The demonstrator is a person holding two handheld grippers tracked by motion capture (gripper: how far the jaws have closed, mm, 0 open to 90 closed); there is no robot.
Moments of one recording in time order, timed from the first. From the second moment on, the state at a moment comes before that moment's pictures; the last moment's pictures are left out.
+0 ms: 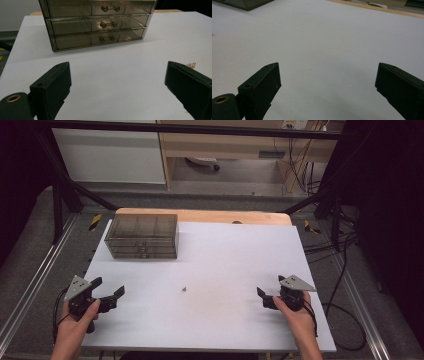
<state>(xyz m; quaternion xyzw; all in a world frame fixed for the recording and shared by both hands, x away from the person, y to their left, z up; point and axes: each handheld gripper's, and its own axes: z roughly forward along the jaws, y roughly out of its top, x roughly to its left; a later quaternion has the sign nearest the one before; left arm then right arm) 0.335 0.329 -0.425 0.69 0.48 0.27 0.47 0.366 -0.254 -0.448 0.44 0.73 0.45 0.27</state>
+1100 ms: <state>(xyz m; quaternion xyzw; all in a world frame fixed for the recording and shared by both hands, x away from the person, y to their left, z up) 0.396 0.300 -0.379 0.81 0.33 0.29 0.38 0.371 -0.220 -0.442 0.39 0.78 0.41 0.25</state>
